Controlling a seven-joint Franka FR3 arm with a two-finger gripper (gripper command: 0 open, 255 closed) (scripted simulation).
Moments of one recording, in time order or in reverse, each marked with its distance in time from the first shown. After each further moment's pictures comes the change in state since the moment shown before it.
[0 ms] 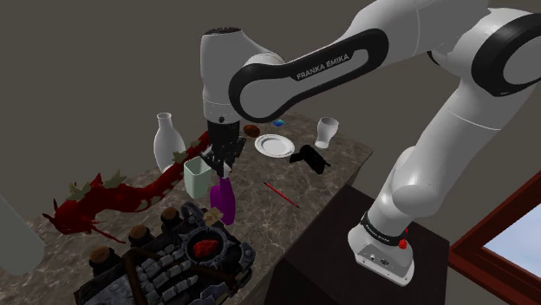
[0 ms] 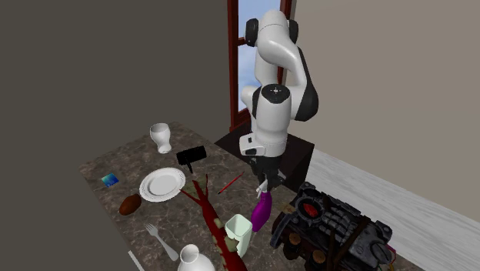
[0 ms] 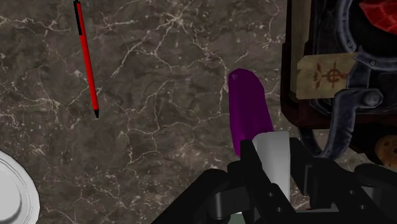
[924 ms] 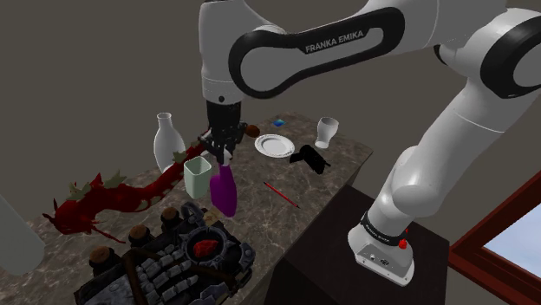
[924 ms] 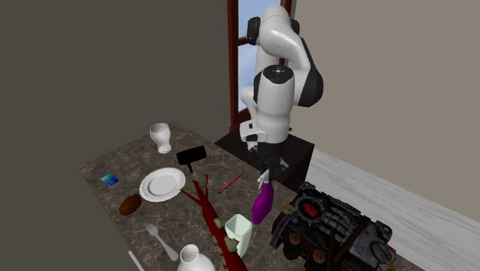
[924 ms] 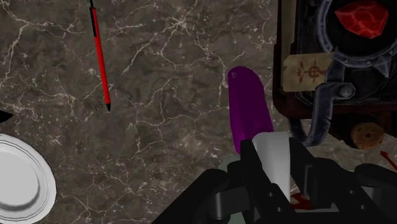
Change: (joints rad) arm -0.002 -0.041 -0.007 0.082 0.018 -0.119 -0.012
